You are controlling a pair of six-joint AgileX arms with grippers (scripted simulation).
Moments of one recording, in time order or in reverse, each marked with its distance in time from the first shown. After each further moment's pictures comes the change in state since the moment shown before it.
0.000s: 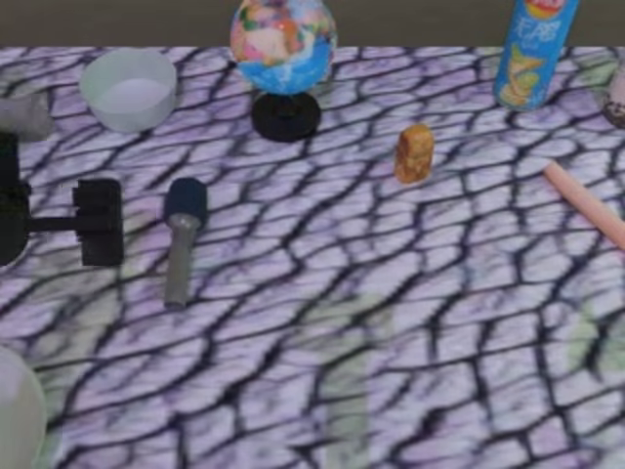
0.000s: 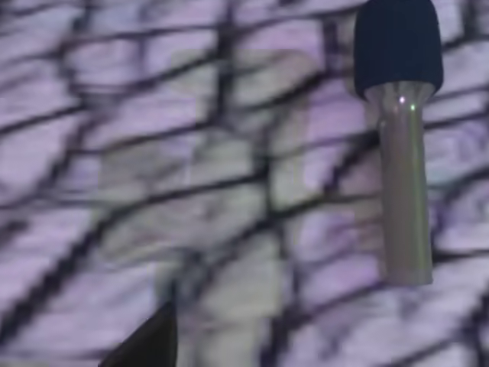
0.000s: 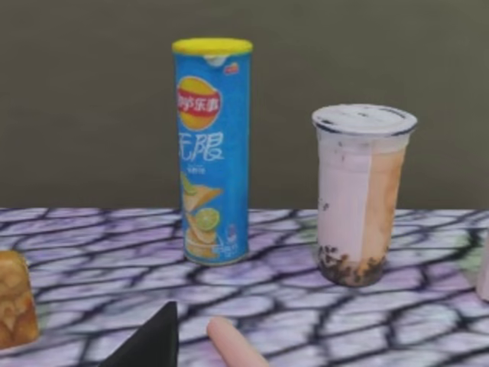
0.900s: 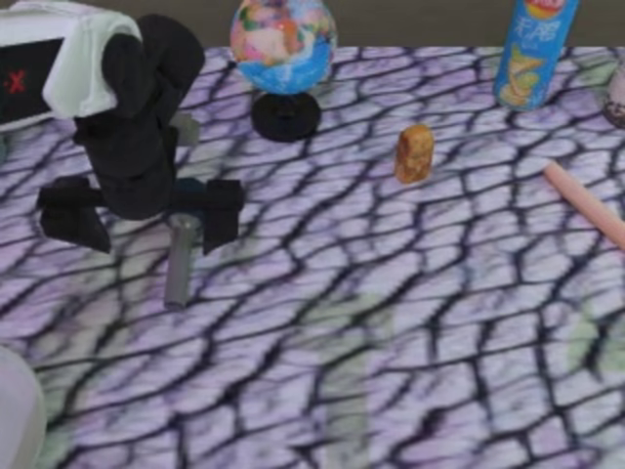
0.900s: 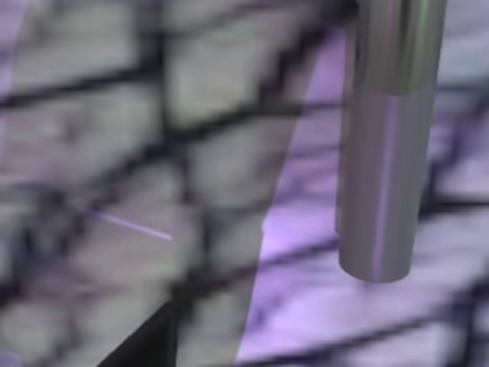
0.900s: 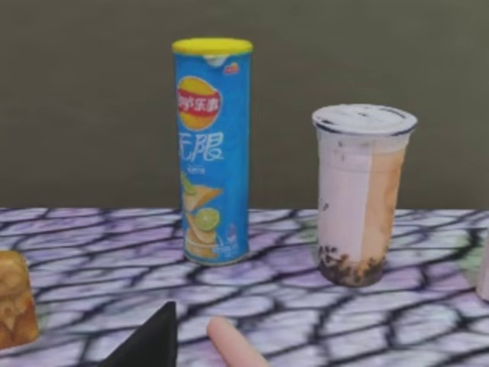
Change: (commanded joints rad) left arm -0.157 0.796 0.592 -0.395 -0.030 -0.146; right arm 0.000 0.000 0.000 0.000 0.000 0.000
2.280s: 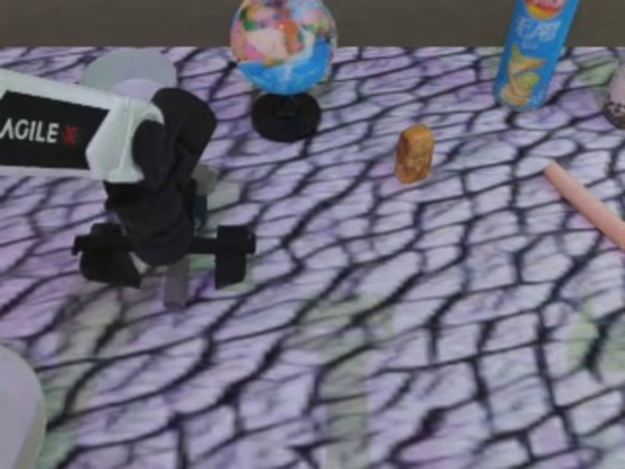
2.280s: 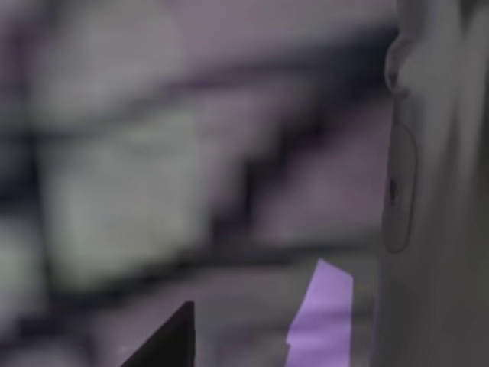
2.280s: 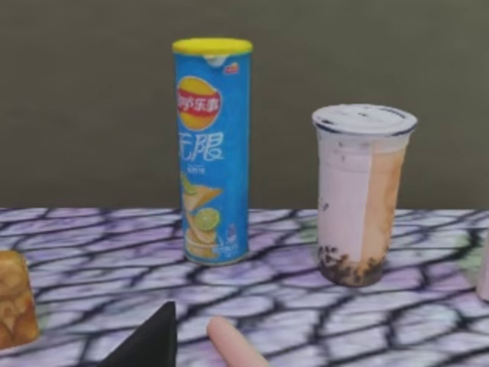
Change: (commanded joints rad) left arm 0.019 0.197 -0.145 0.344 0.003 0.022; right arm 0.000 0.000 0.000 0.000 0.000 0.000
